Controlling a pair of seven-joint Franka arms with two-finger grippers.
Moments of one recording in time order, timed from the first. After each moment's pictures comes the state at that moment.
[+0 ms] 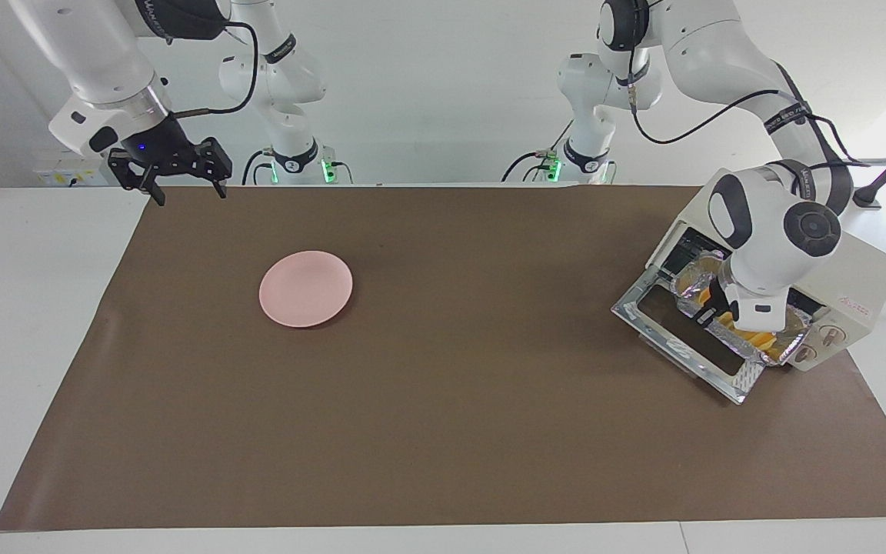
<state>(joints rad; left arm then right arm) -0.41 0.38 0.47 -1.66 -0.02 1.82 -0.51 -0.05 -0.05 0.03 -1.63 0.00 1.49 -0.15</state>
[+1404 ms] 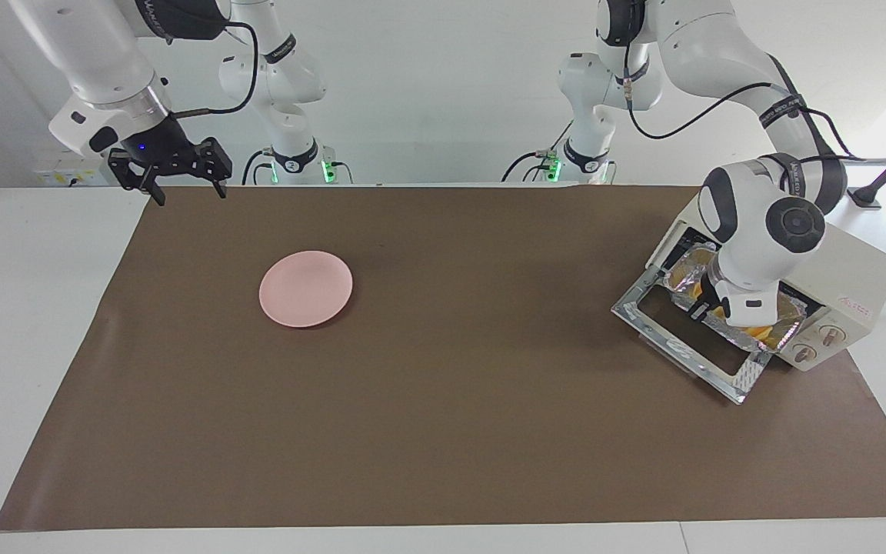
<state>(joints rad) -0.45 0.37 0.47 -1.67 0.02 1.80 -0.63 -0.05 -0.05 0.03 -1.63 0.00 1.49 -0.15</state>
